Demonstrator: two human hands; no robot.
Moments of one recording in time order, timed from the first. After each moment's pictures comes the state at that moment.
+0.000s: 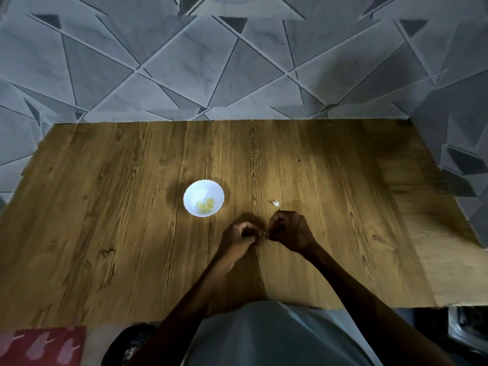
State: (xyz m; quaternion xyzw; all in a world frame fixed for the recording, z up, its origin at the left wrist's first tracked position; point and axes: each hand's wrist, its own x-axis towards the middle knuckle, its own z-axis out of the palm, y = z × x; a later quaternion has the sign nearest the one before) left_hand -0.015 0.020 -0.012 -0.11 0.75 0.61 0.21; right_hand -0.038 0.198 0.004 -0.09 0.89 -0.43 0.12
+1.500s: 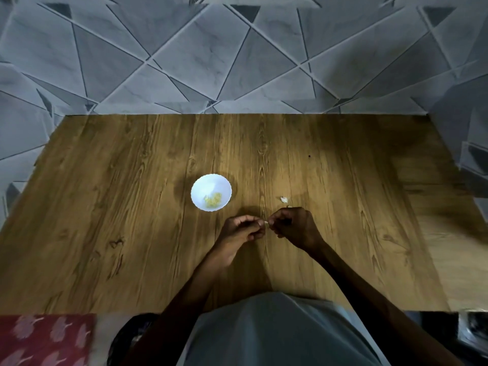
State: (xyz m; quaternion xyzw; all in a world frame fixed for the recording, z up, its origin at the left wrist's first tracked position) left_hand -0.015 0.007 0.001 -0.13 0.60 0.76 0.21; right_hand -0.037 0.191 0.013 -0.08 0.87 -0.48 0.12
